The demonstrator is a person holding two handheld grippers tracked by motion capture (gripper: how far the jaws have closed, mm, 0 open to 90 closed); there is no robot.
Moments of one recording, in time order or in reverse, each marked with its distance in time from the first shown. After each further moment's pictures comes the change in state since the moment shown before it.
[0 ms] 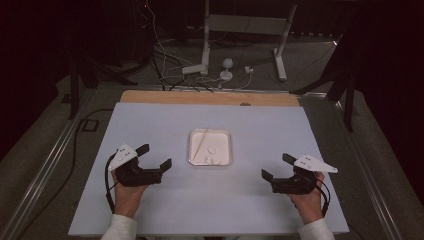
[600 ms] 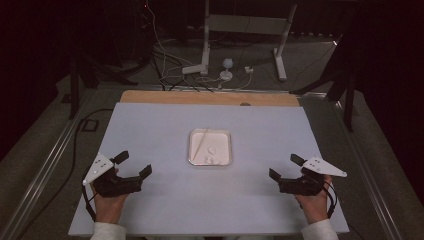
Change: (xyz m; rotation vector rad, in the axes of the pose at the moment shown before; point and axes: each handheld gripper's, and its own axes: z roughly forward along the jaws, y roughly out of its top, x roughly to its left) left arm 0.023 -0.016 -0.040 -0.060 0.078 -0.022; right arm -0.015 -0.009 -0.011 -0.044 -0.041 0.028
